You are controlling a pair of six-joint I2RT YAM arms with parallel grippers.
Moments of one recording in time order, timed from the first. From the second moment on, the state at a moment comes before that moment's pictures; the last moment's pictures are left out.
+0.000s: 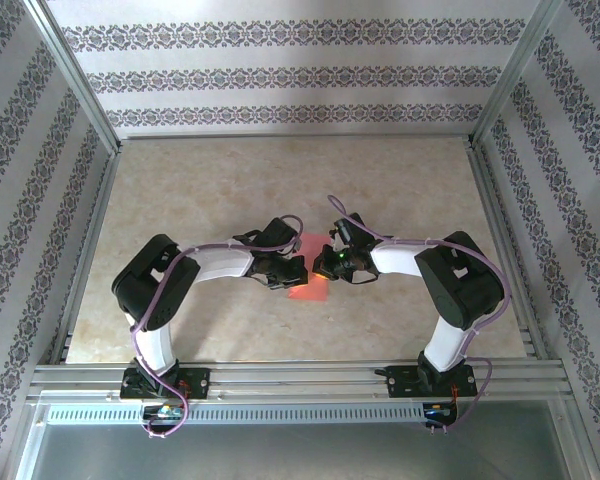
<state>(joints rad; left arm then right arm) -0.68 1.84 1.01 -0.25 0.42 -0.81 0.51 1.76 0.81 -0.09 -0.49 0.86</state>
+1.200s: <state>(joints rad) -0.67 1.64 0.90 -0.54 0.34 -0.61 0.51 1.76 0.81 -0.09 -0.49 0.85</state>
